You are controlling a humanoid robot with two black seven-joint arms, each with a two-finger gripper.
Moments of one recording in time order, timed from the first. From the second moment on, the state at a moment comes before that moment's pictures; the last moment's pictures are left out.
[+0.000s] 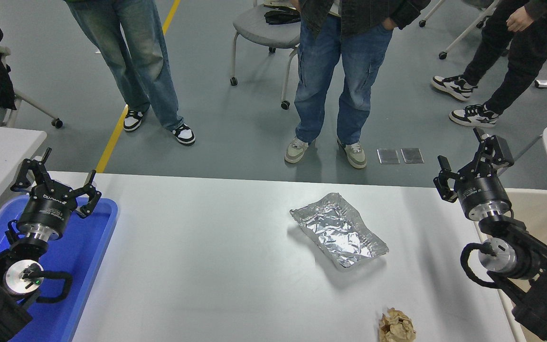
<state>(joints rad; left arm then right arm) -0.55 0.46 -0.62 -0.39 -0.23 -0.70 -0.58 0.58 -0.44 0.66 0.92 -0.32 -0.05 0.54</state>
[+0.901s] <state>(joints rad) -0.55 0.46 -0.62 -0.39 -0.23 -0.70 -0.58 1.03 -0.41 -0.28 0.99 -1.12 -0.33 0.23</state>
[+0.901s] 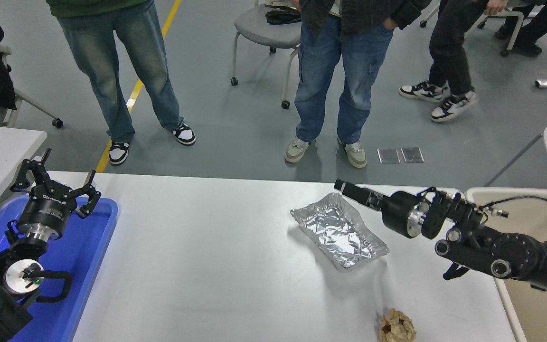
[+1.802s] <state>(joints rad) -0.55 0.46 -0.62 -0.39 -0.23 -0.70 -0.58 0.99 -0.10 -0.74 0.49 -1.21 -0.49 0.28</state>
